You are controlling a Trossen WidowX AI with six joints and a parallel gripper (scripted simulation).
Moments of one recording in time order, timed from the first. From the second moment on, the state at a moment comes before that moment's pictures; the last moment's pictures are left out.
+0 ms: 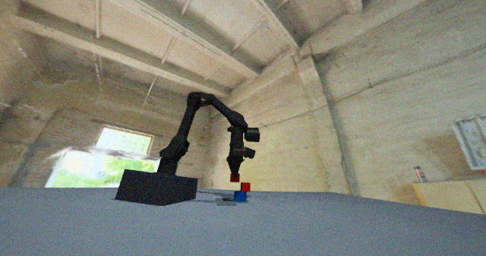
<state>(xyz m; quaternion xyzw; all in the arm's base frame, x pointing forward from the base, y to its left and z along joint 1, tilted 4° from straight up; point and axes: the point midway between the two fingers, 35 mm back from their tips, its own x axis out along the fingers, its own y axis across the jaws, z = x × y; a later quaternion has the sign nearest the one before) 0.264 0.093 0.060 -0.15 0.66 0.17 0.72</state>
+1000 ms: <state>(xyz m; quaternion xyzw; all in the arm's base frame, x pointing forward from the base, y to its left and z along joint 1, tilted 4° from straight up) 0.269 0.095 0.029 -0.15 0.66 0.17 0.72</state>
